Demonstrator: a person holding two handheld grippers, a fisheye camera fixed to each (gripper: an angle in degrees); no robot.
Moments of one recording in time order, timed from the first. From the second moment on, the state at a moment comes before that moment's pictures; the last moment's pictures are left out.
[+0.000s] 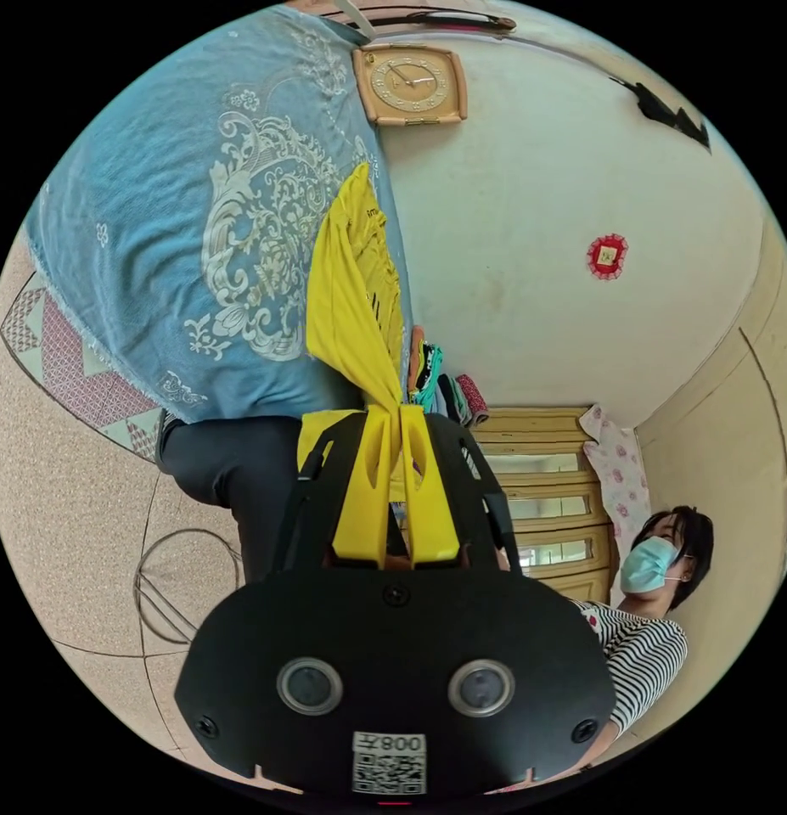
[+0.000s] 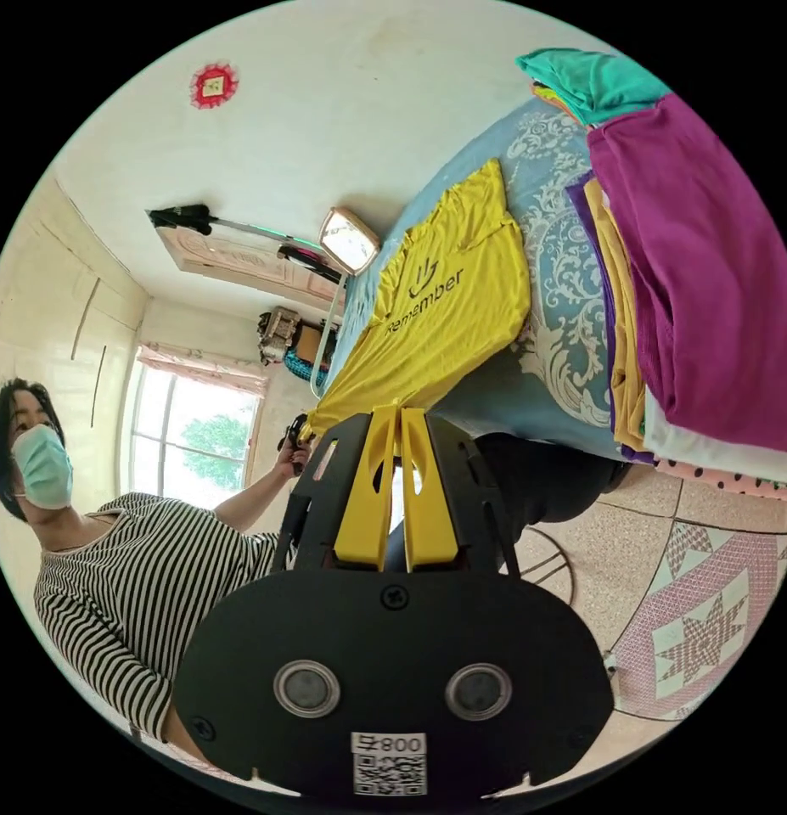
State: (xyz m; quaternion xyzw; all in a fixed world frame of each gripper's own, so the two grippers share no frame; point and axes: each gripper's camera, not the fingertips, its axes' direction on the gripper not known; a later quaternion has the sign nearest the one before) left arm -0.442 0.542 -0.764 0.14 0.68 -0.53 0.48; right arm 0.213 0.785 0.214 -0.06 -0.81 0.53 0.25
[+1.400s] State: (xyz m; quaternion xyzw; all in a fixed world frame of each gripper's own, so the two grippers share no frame) left arm -0.441 0.539 -0.853 0.14 0.66 -0.47 0.57; right arm 0.330 0.789 0.142 -0.01 -0.83 0.51 0.23
